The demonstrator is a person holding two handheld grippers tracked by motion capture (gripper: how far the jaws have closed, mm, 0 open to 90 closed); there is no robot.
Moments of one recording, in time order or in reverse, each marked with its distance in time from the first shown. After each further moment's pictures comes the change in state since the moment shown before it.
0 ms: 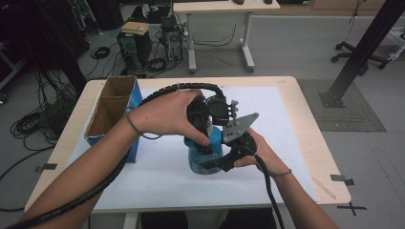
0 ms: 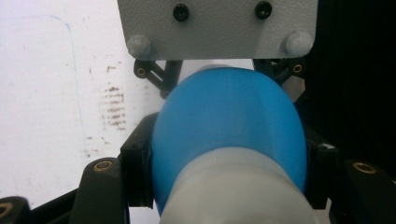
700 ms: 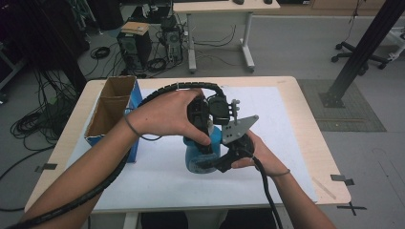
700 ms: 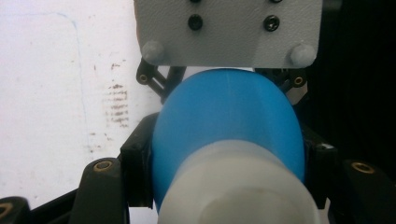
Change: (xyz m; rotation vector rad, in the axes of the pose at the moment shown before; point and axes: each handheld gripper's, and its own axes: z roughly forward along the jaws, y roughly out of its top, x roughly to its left) left arm -0.001 0.002 -0.005 0.000 0.019 -0.014; right arm 0.002 -0.001 0.005 -0.064 -0.025 -0.025
